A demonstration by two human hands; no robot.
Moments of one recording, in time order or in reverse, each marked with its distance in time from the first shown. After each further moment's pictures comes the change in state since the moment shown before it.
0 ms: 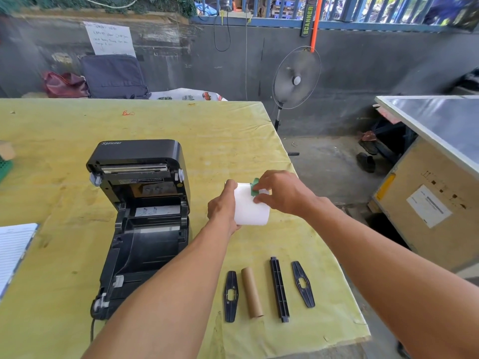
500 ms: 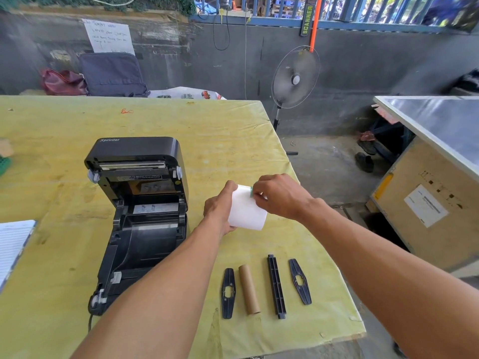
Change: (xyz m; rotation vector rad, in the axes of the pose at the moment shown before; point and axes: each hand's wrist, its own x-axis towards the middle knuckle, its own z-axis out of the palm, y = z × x) left_hand 0.000 -0.002 -0.010 0.104 -0.070 0.024; right_hand -0.009 -0.006 0.005 -0.232 0.003 -0.143
